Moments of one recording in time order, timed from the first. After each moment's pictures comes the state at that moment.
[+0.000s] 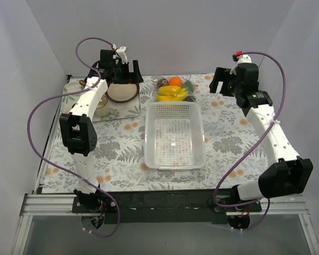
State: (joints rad) left arm -0.19 2.03 1.96 -0.56 0.35 -0.18; right arm 0.18 1.39 1.39 -0.45 -0.01 0.23
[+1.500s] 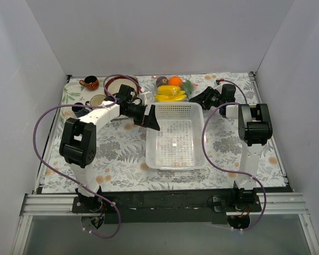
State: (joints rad) left arm -0.33 1.85 1.35 -0.55 0.86 -0.02; right arm 0.06 2.18 1.28 0.43 -0.78 0.88
